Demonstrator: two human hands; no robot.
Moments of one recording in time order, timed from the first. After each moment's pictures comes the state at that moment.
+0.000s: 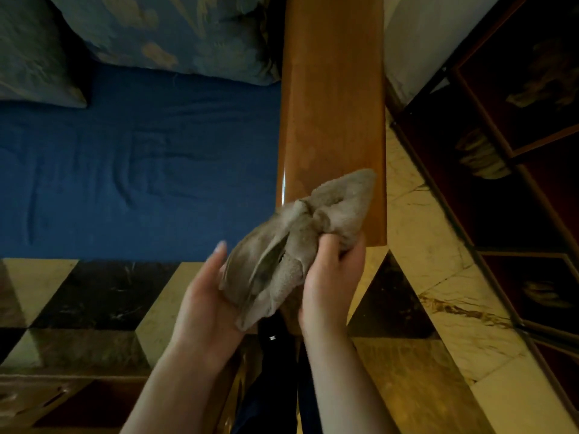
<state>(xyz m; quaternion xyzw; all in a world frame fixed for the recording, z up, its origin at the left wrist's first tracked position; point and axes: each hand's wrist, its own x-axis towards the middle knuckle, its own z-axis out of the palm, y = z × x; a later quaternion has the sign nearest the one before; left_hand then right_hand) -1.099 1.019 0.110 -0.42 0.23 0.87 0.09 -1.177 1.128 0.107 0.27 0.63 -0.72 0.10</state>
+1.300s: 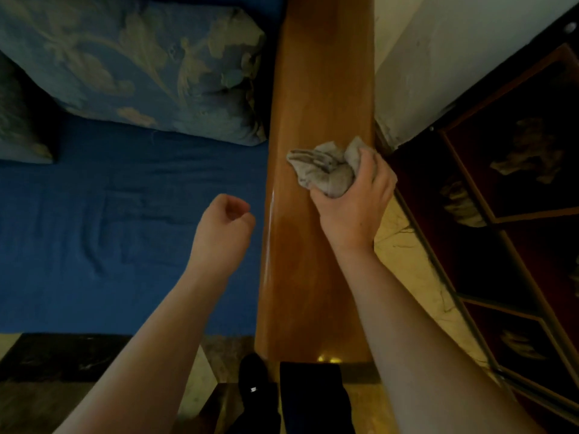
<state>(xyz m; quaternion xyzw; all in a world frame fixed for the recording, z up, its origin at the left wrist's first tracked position) -1.347 0.936 0.098 -0.45 0.69 0.56 0.08 -1.455 1.093 0.061 -0.02 0.96 -0.28 -0.04</state>
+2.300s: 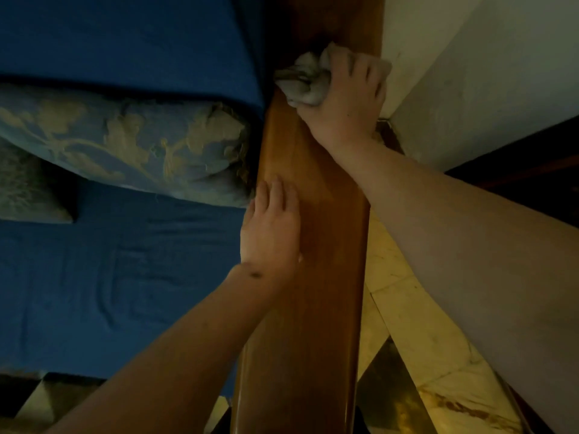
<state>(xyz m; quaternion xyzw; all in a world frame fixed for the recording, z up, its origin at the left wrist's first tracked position) -1.569 0.960 0.095 -0.19 0.94 0.10 0.25 -1.767 0.987 0.065 -0.16 0.97 -0.18 0.03</state>
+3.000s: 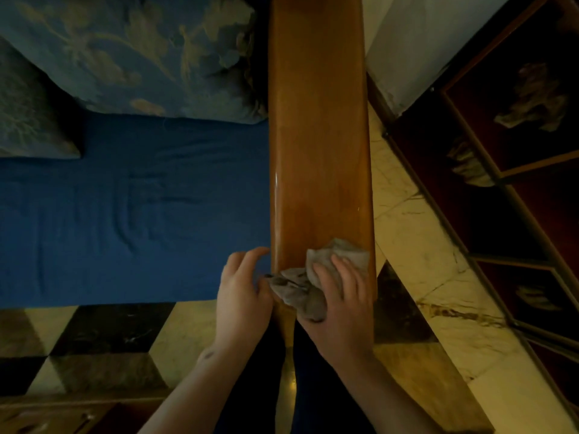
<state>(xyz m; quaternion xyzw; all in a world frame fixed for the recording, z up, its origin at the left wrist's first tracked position) -1.212 1.006 0.095 -0.32 0.85 0.41 0.07 -1.230 1.182 0.065 -0.17 0.96 -0.21 0.10</state>
